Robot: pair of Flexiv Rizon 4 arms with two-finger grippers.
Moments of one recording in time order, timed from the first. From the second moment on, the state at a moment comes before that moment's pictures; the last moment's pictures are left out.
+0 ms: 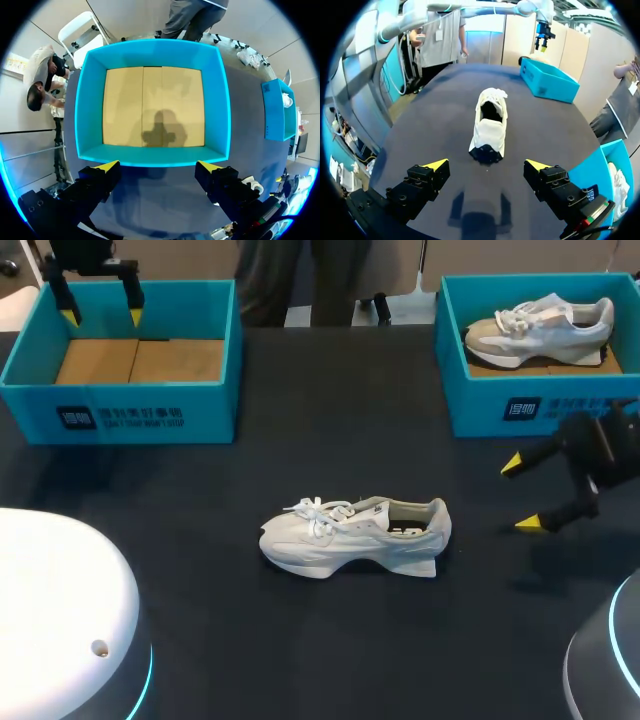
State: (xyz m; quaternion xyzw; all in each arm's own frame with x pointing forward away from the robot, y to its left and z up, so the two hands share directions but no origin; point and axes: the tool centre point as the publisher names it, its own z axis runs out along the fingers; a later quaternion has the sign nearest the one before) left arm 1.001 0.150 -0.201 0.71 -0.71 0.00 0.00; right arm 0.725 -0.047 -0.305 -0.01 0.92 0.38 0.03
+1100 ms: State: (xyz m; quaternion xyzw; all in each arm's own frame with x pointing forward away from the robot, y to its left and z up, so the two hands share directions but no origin) left arm 1.001 0.150 -0.201 0.71 -0.71 0.00 0.00; right arm 0.723 -0.052 -0.324 -0.03 0.92 0.39 0.03
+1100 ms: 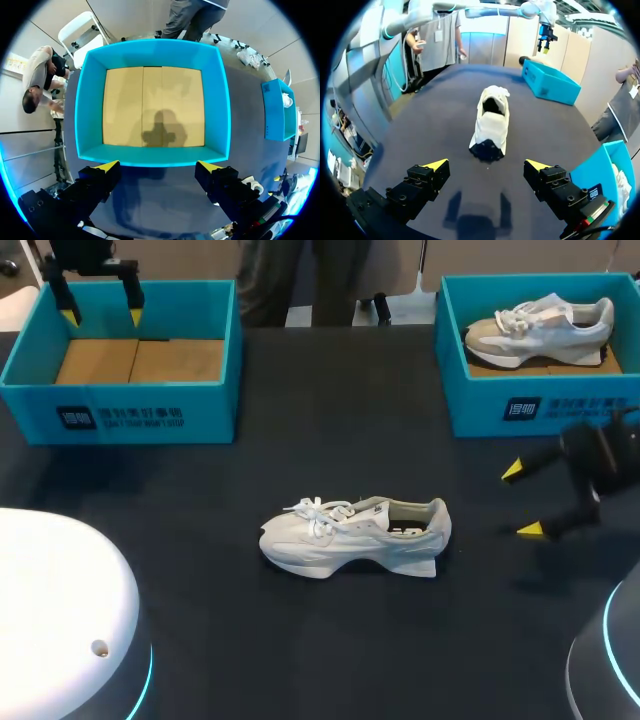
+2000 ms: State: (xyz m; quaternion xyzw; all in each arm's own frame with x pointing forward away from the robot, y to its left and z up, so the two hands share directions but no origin) left arm 1.001 0.150 -0.201 0.71 -0.71 0.00 0.00; right arm 0.738 -0.058 -0.381 -0.01 0.89 0.46 0.04
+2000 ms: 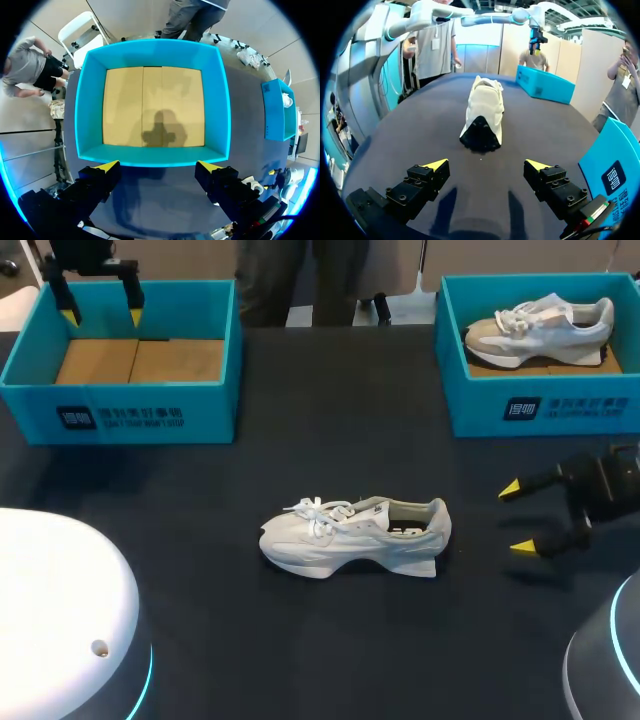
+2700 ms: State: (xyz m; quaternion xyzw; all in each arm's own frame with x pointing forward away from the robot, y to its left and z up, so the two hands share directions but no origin) left arm 1.001 0.150 -0.201 0.71 -0.71 0.00 0.00; right arm 0.736 -0.019 -0.380 0.01 0.88 0.47 0.04
